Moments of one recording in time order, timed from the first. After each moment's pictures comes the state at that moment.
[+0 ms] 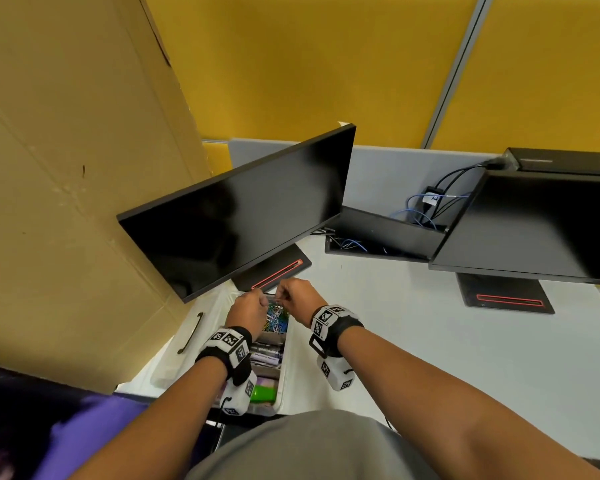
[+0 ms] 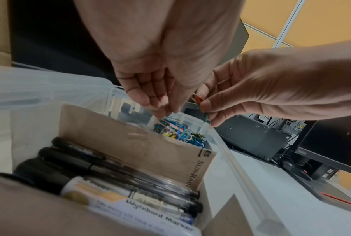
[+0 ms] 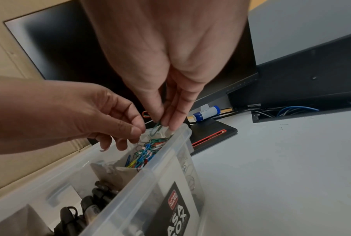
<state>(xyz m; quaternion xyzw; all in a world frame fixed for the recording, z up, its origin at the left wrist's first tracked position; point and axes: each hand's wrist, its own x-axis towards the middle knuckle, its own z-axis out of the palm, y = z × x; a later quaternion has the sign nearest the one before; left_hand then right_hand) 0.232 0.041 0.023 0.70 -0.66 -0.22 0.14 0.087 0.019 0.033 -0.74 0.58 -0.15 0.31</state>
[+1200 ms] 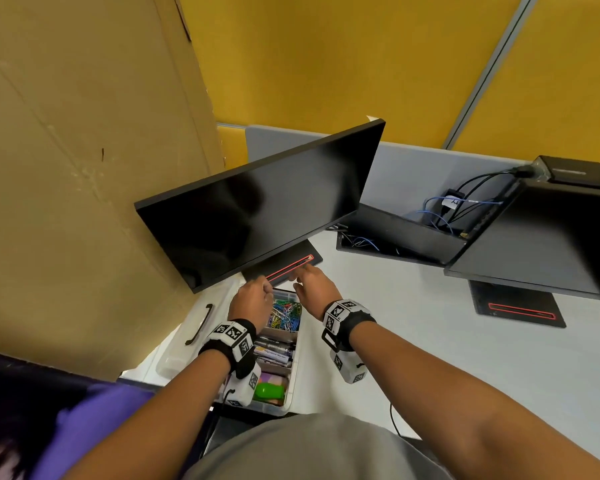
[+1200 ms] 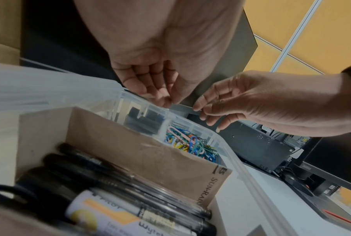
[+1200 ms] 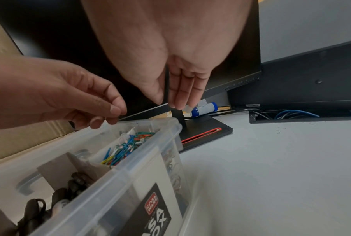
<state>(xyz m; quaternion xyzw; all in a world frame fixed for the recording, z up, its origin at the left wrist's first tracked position) 0.250 0.029 0.022 0.70 -0.66 -0.22 0.19 0.088 0.001 0.021 -0.77 0.59 -0.14 0.19</state>
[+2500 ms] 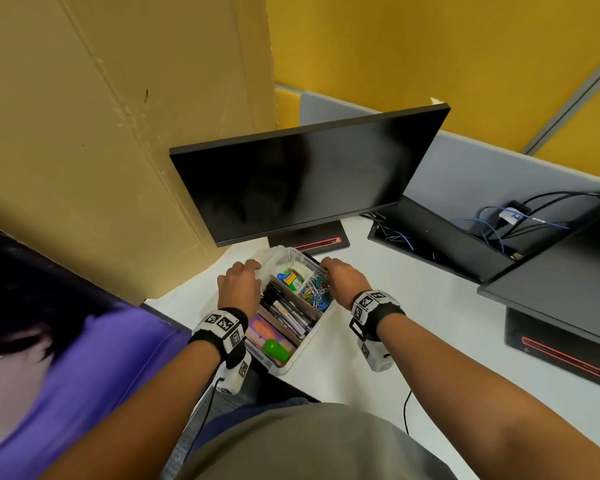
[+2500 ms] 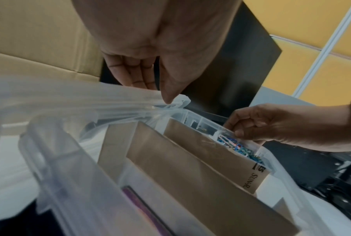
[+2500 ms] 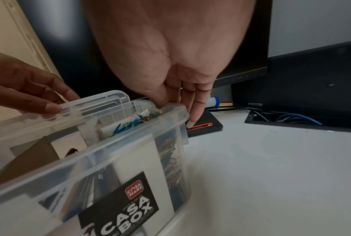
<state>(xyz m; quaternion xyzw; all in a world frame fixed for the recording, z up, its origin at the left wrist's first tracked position) 0.260 0.079 0.018 0.81 -0.56 -0.14 0.12 0.042 -0.009 0.011 -0.83 0.51 -0.02 0.21</state>
